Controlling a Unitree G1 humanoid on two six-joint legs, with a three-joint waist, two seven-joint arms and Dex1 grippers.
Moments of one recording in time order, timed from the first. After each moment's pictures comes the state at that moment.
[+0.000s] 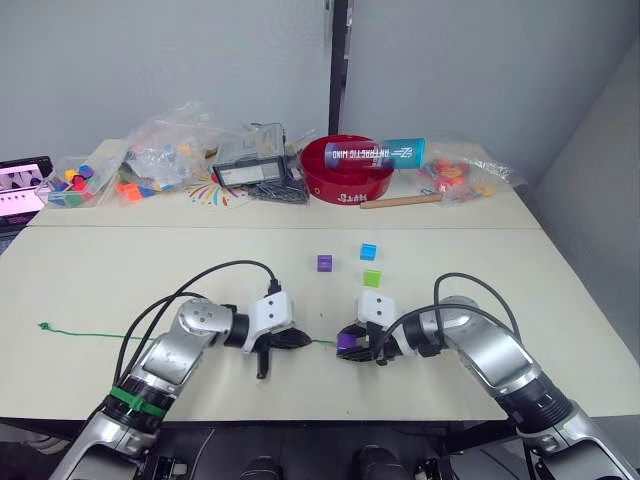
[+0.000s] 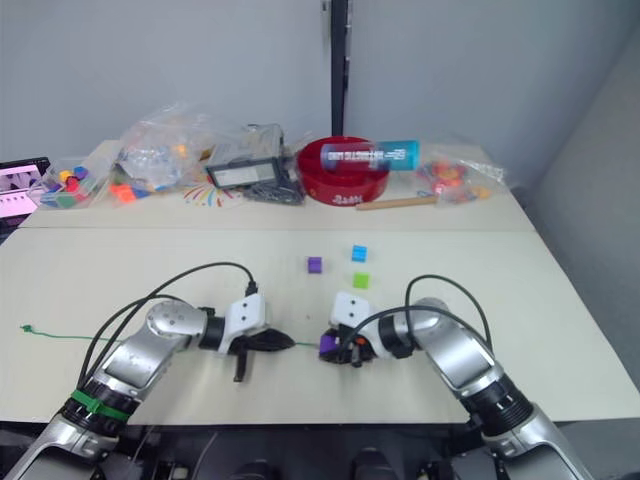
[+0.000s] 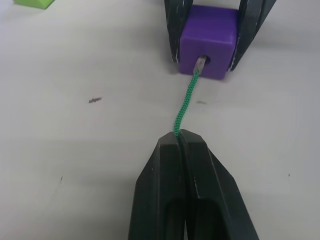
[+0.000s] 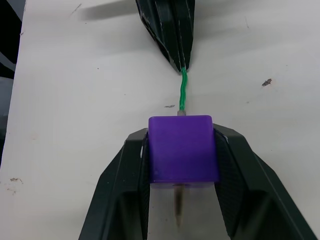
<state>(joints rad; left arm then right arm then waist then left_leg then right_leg) -0.42 0.60 -0.30 -0.01 -0.13 0.31 -1.16 -0.50 -0.59 0.41 -0.18 0.14 0.60 1.09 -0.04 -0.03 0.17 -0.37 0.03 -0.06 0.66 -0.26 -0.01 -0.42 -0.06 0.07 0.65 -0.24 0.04</state>
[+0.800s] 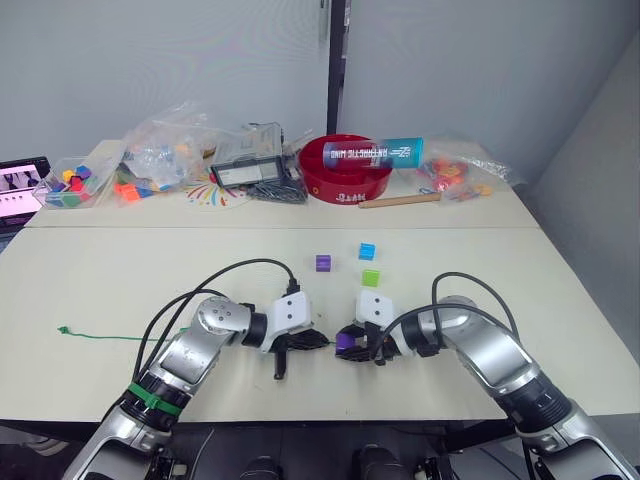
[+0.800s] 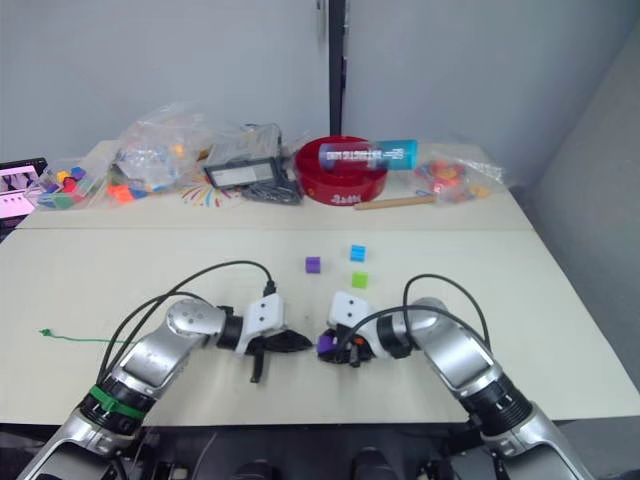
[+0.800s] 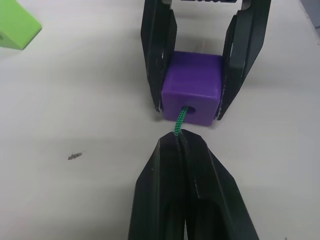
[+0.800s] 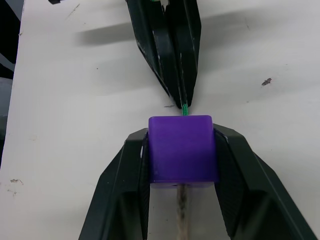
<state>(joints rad) -0.45 0.56 -0.34 -0.04 -0.12 0.33 -1.14 -0.51 -0.58 0.42 -0.19 0.14 0.63 1.08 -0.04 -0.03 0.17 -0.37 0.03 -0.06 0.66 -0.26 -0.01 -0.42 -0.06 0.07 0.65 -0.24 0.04</state>
